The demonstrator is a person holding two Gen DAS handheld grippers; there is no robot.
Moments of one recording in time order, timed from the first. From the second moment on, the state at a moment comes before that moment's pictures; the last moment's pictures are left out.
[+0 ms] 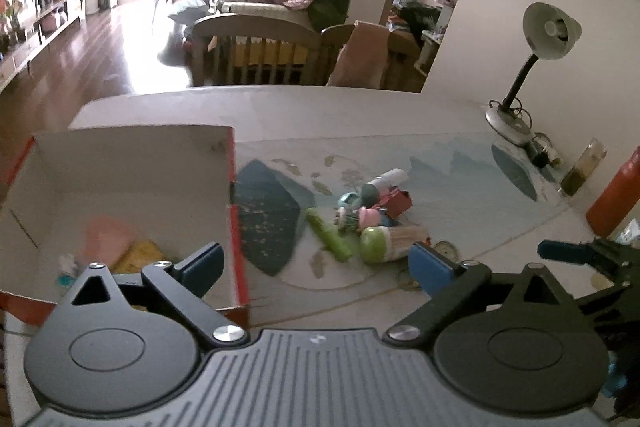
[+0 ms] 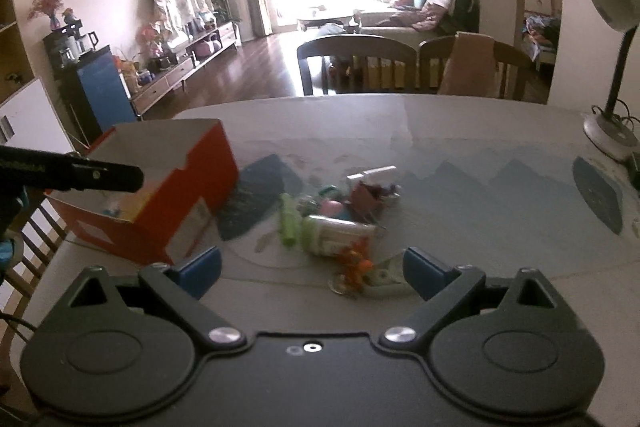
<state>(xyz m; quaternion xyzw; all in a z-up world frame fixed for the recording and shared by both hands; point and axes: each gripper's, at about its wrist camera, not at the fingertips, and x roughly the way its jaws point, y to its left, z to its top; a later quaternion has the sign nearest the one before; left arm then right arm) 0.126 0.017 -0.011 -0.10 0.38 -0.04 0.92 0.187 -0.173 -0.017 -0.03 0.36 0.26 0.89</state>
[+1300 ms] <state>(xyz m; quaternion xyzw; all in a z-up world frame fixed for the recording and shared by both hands) 0.248 -0.056 -0.133 -0.10 0.43 0.12 0.89 0.273 -0.174 -0.092 -0.11 0.42 0.35 0.83</state>
